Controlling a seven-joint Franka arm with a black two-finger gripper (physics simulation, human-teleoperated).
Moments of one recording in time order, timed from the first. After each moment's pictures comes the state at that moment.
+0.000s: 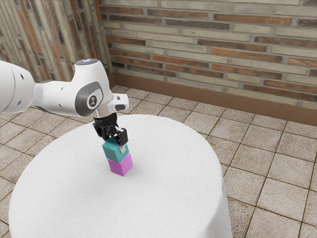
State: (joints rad) arm -0.50 0.17 0.51 -2.08 -0.18 2.25 0.23
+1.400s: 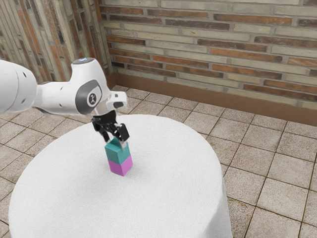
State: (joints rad) arm -0.50 0.21 0.53 -2.05 -0.25 2.28 0.28
